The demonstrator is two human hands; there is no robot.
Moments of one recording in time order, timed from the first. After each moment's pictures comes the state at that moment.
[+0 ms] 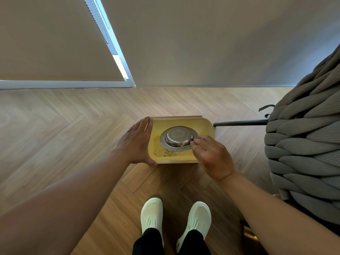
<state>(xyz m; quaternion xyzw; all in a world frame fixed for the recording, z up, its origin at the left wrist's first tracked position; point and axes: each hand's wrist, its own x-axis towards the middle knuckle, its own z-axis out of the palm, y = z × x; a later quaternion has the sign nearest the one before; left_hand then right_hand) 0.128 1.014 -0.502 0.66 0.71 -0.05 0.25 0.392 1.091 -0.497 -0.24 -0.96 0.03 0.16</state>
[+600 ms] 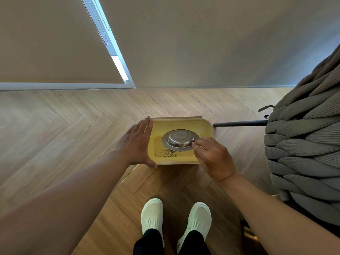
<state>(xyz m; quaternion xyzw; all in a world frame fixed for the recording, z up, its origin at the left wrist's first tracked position) 0.126 1.014 -0.506 0.66 0.71 -0.07 0.26 0.394 1.092 -0.498 -0.27 -0.95 0.07 0.15</state>
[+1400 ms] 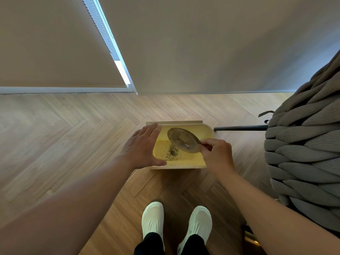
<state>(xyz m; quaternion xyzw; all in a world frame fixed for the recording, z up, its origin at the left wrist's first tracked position) 0.138 1.019 -0.496 0.67 0.71 0.00 0.21 0.377 1.102 -0.488 -0.59 -0.69 0.39 0.14</state>
